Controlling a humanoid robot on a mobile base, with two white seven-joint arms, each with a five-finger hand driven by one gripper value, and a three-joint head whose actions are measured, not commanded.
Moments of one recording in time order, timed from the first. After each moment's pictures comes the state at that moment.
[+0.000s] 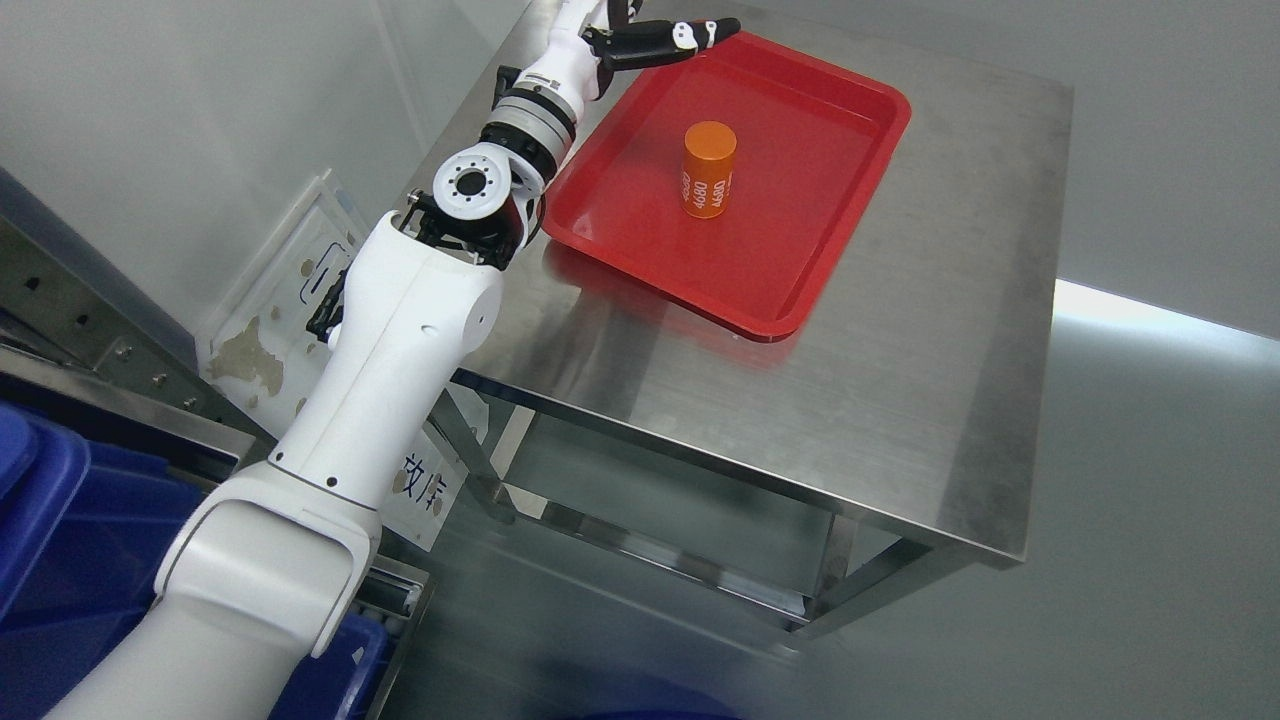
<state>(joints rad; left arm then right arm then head) -0.86 0.00 -0.41 -1.12 0.36 -0.02 -0.01 0.00 0.00 0.00 0.00 0.00 -0.02 -0.06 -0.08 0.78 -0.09</state>
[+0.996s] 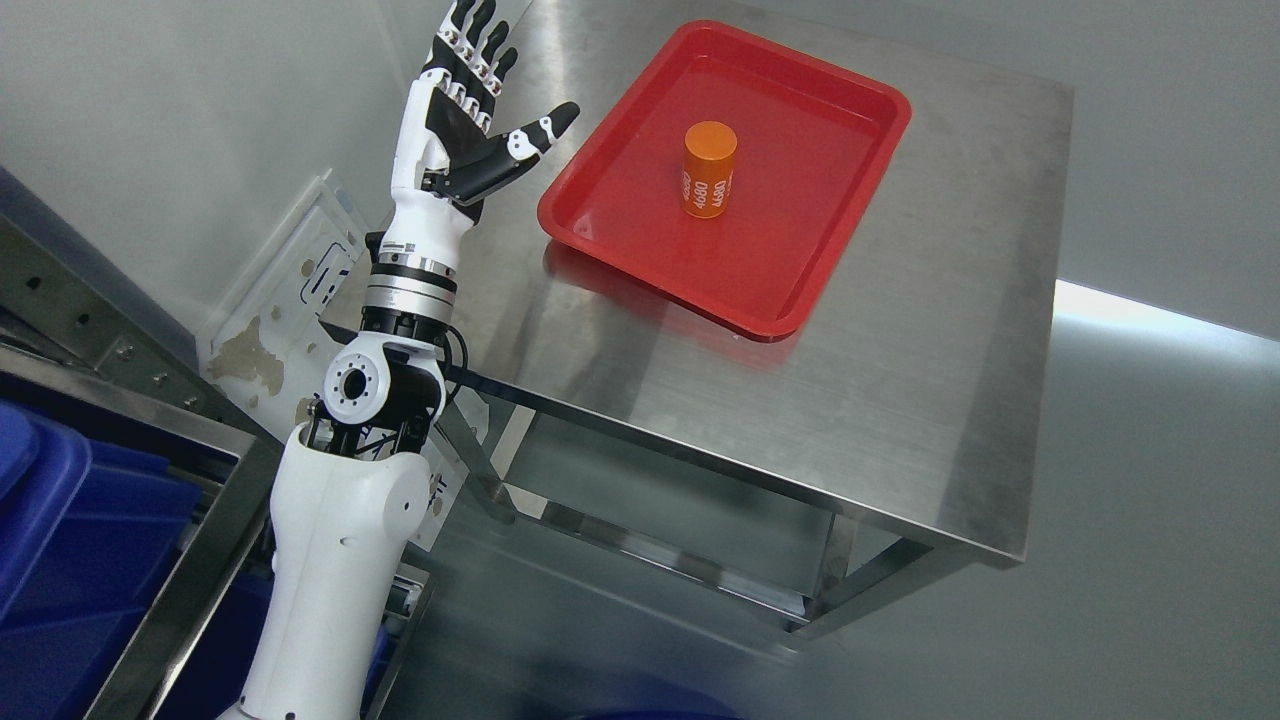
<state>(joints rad) -0.38 0.00 -0.16 -1.60 0.35 -0.10 0.00 0.00 0.00 0.00 0.00 0.00 -0.02 -0.06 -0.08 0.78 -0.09</state>
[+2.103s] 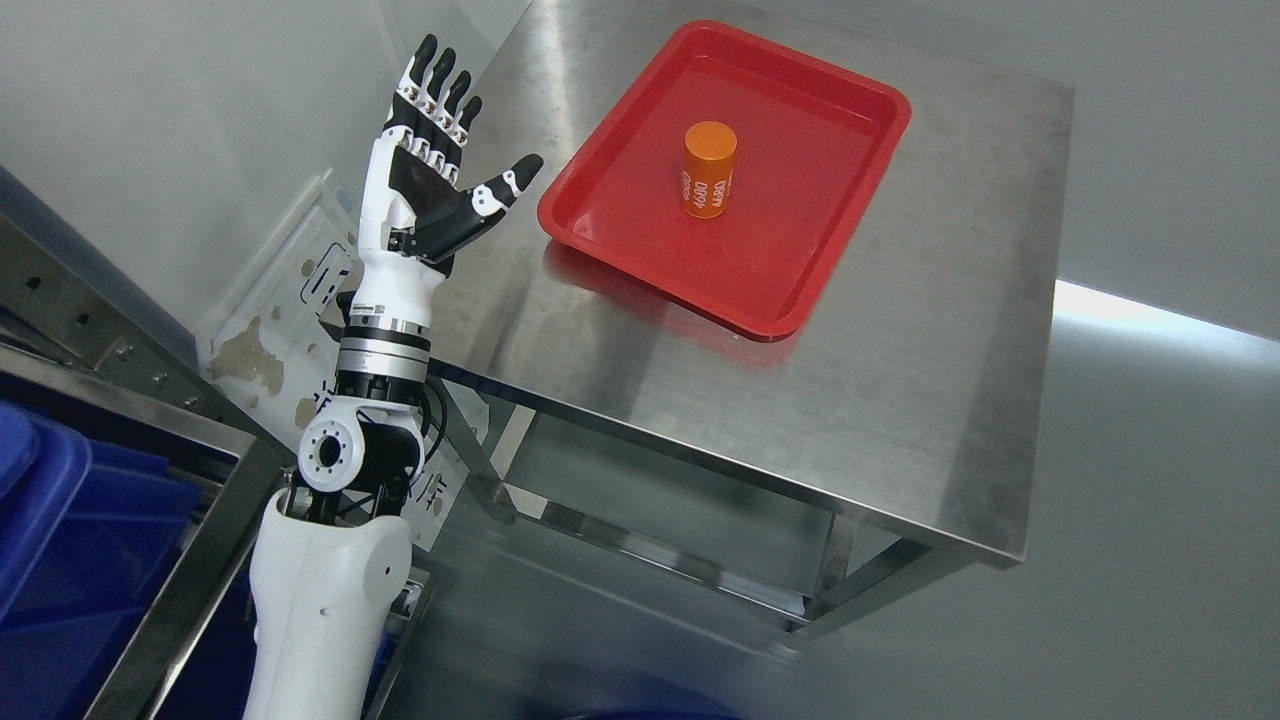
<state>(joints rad) -0.24 0.00 -0.13 -1.70 0.35 -0.11 -0.01 0.00 0.00 0.00 0.00 0.00 -0.02 -0.06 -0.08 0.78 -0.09</state>
